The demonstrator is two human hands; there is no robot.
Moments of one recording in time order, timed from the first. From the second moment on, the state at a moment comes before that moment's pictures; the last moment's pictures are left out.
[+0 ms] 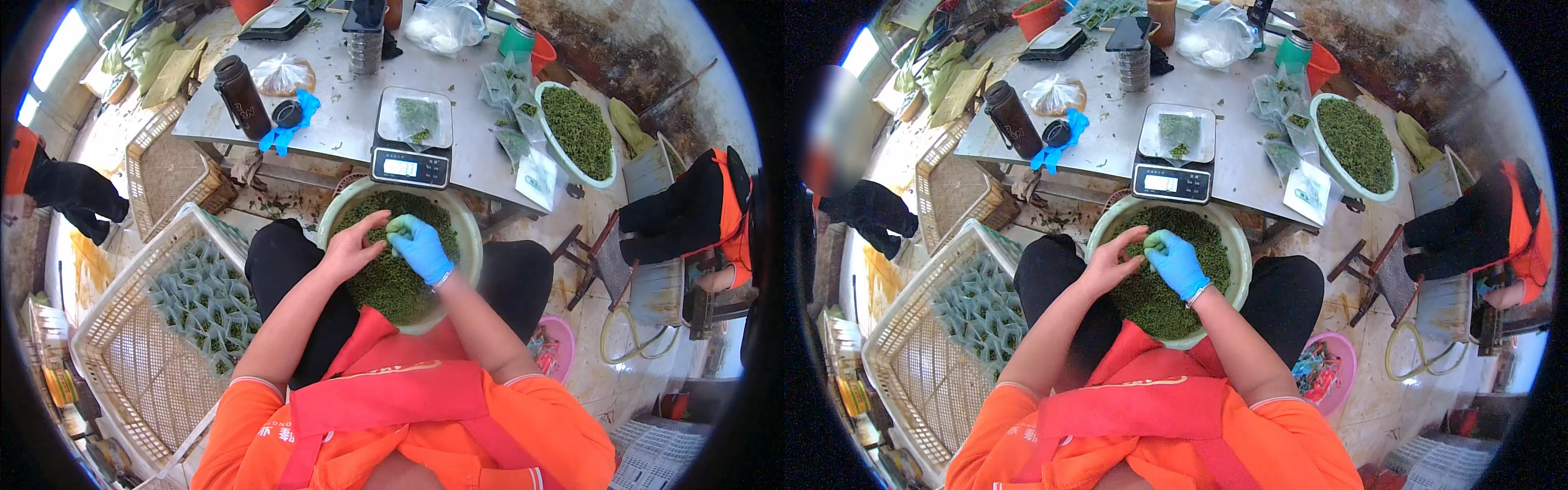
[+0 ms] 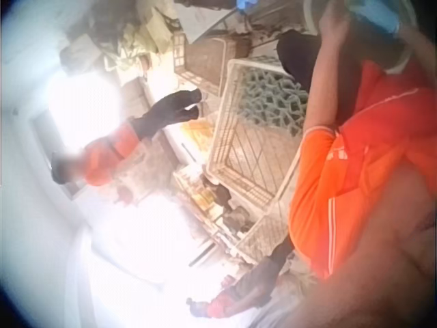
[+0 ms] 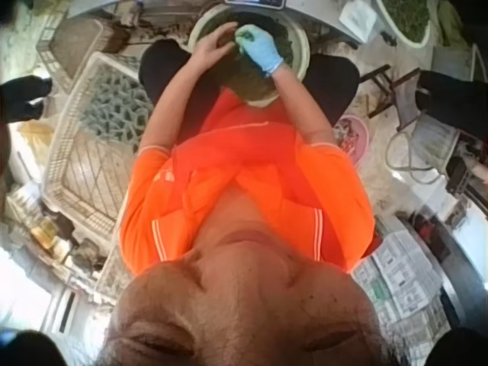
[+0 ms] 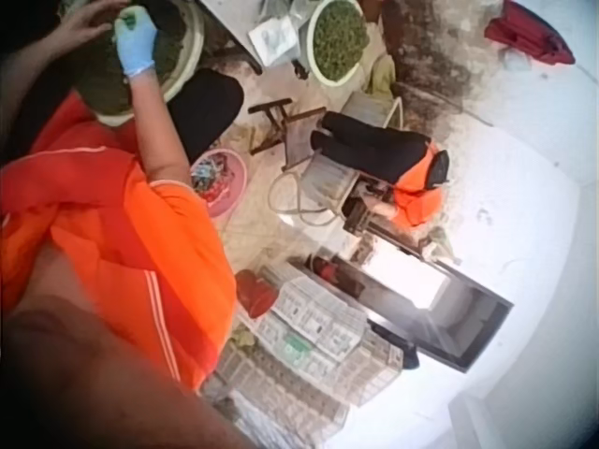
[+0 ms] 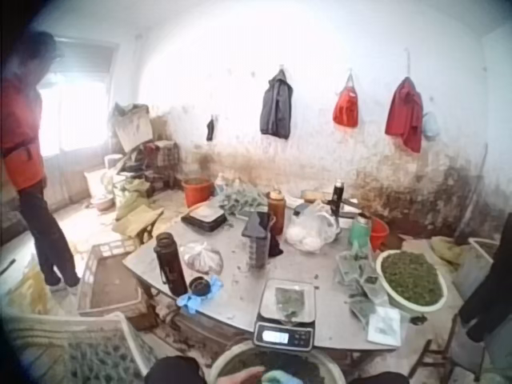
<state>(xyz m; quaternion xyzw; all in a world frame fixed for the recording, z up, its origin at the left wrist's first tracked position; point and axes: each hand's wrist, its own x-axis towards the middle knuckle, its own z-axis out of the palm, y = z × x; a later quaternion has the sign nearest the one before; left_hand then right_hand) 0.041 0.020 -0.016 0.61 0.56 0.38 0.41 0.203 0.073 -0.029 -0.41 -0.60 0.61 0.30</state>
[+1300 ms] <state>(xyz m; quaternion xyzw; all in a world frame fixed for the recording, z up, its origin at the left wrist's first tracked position) -0.023 0.100 -0.010 0.58 0.70 0.40 0.13 0.187 0.163 0.010 -0.48 -0.81 0.10 0.33</state>
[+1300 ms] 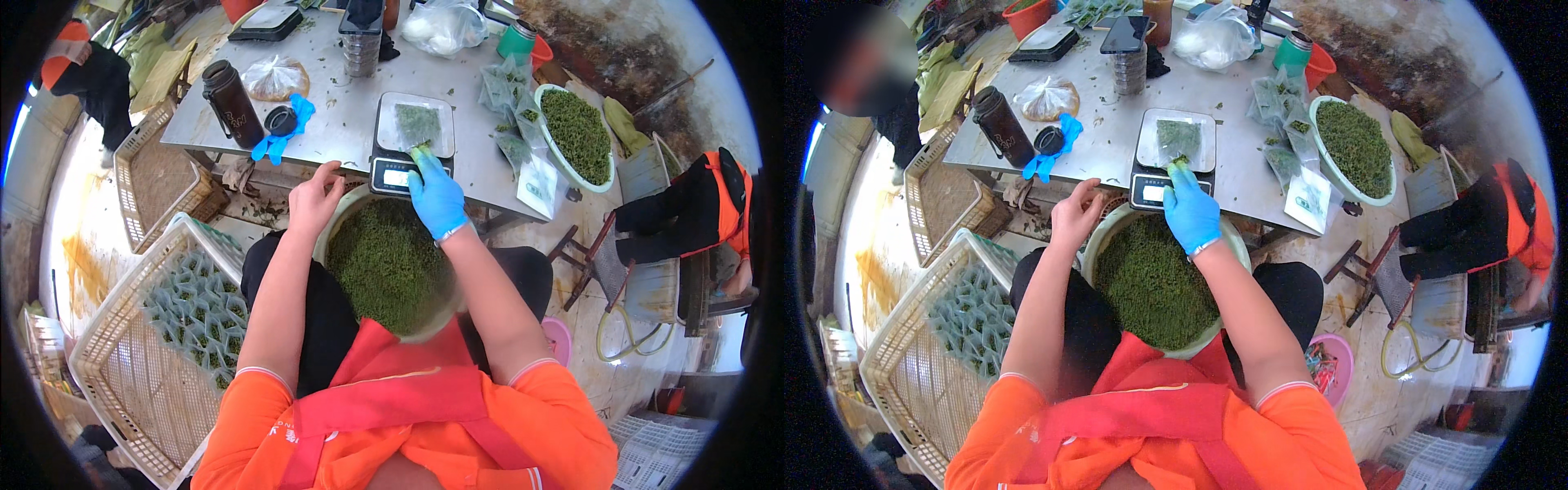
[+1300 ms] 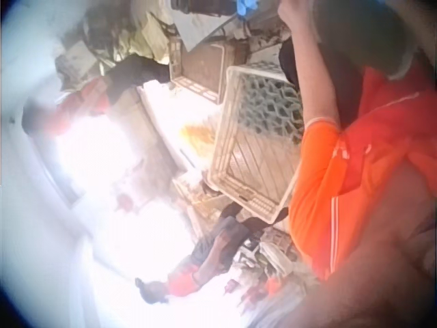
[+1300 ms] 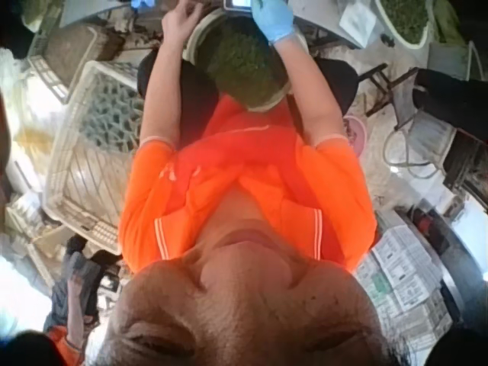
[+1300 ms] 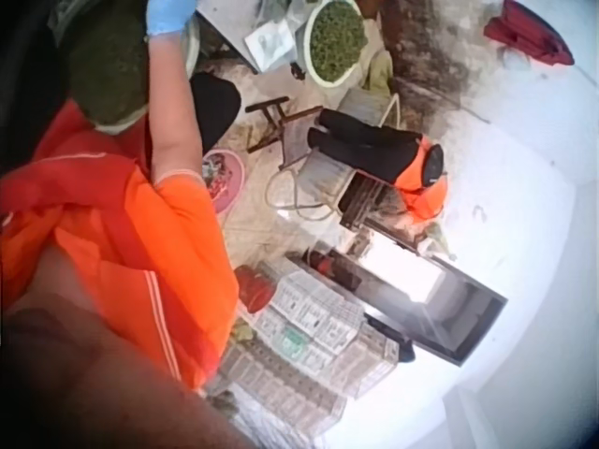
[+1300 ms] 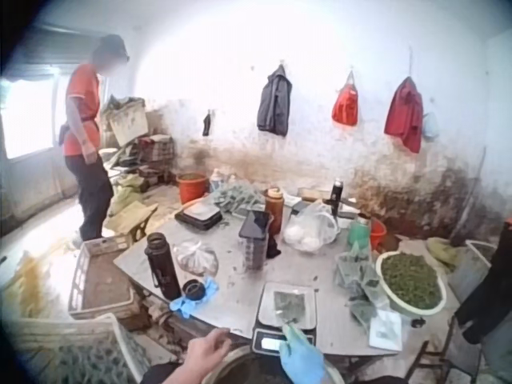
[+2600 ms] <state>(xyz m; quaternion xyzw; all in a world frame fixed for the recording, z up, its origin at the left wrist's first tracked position) -0.005 0.110 -0.008 0.55 0.75 0.34 0.11 0.157 0.148 0.050 -0.22 -0.90 0.24 0.30</state>
